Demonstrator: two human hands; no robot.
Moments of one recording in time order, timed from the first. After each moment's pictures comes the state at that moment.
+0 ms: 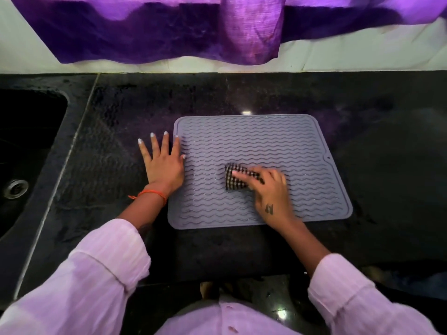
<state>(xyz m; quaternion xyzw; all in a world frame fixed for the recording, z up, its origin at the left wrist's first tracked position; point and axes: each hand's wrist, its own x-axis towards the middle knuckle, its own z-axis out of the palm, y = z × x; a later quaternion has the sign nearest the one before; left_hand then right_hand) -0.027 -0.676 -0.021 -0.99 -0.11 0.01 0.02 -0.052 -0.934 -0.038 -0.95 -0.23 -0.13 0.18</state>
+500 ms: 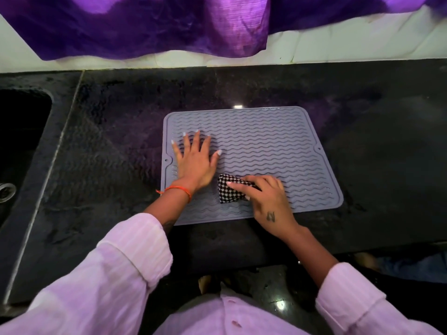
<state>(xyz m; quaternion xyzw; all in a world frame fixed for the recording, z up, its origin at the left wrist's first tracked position) -0.018 -0.752 -0.012 -0.99 -0.03 0.05 -0.12 -0.085 -0.947 -0.026 -0.94 -0.26 -0.09 0.20</state>
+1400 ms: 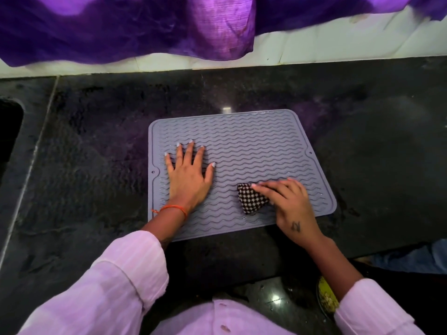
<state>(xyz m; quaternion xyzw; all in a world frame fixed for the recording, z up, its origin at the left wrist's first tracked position) -0.019 -0.757 -0.037 -0.99 -0.02 -0.02 -0.13 -0.078 -1.003 -0.028 -0.95 -0.23 -0.13 0.17</state>
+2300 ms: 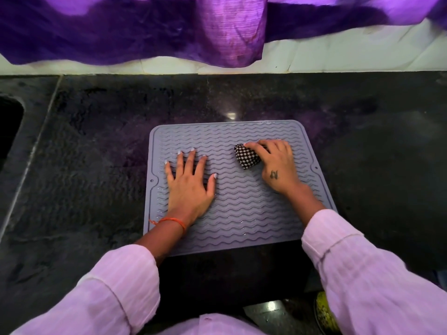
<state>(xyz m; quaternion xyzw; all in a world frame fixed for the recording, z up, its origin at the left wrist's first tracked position) -0.019 -0.761 -0.036 -0.99 -0.03 -0.04 -0.13 0.056 -0.973 -0.023 -0.97 -0.21 -0.09 0.11</state>
